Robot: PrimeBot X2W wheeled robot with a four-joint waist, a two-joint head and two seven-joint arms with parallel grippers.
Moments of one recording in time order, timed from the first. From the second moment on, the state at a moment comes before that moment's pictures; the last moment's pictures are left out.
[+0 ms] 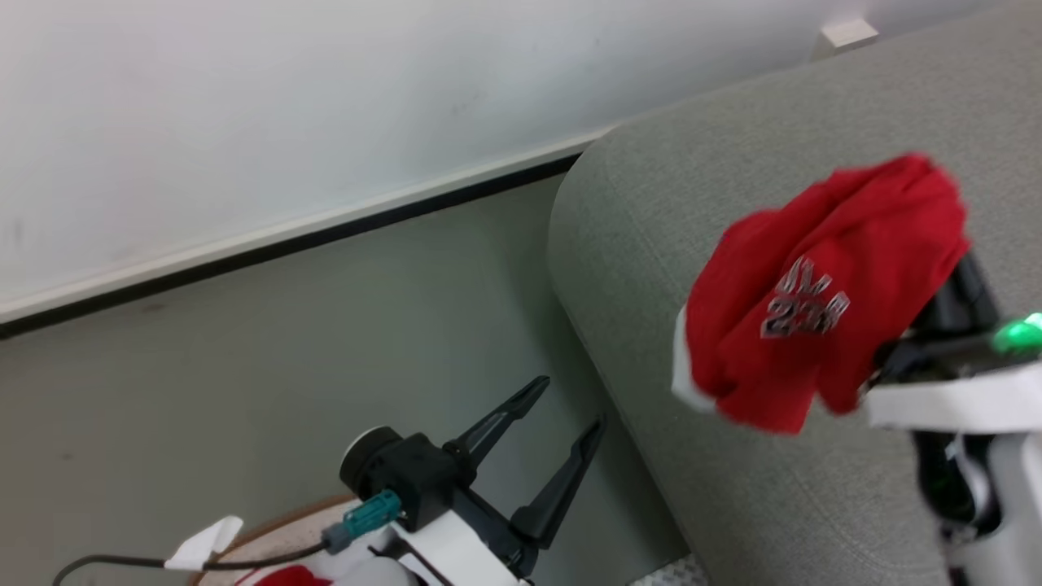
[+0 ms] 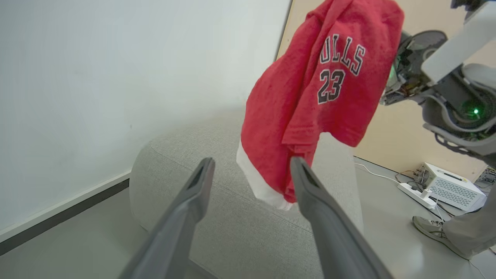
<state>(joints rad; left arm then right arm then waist) -0.40 0.30 -0.79 0.05 -0.51 -0.02 -0.25 -0.40 -0.13 0.12 0.04 0.49 0.13 -0.22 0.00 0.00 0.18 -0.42</state>
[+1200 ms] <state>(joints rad) -0.59 0.35 -0.72 0.02 -0.47 -0.04 -0.24 -0.98 -0.45 -0.19 0.92 0.33 0.13 0.06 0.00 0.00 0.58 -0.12</state>
